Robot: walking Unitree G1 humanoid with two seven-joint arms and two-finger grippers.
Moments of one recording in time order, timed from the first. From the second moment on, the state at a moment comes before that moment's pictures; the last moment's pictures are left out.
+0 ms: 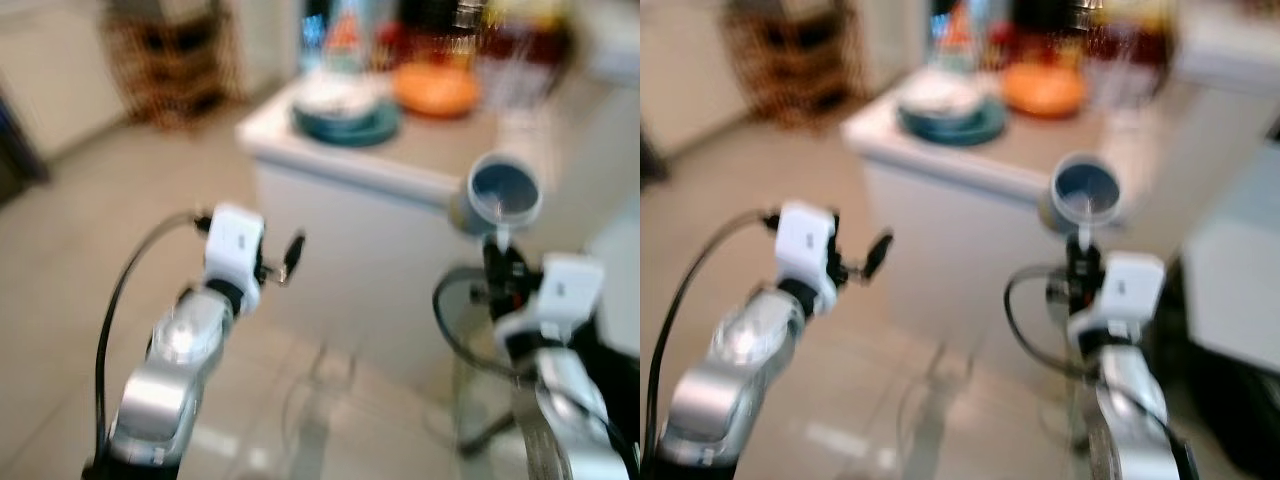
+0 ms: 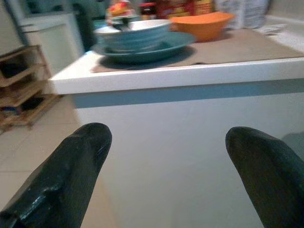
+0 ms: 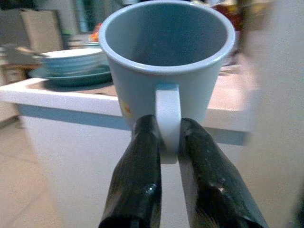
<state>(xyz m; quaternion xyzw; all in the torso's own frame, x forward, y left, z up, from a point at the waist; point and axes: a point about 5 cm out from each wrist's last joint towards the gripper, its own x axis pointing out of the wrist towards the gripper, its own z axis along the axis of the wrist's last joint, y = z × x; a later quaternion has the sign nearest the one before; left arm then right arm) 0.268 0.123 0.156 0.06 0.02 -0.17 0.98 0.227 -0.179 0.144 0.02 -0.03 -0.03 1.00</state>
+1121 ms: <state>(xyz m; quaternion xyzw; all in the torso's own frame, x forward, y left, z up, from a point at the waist) 0.282 0.101 0.176 0.08 -0.04 -0.21 0.97 0.239 -0.202 0.140 -0.01 -0.01 -0.07 1.00</state>
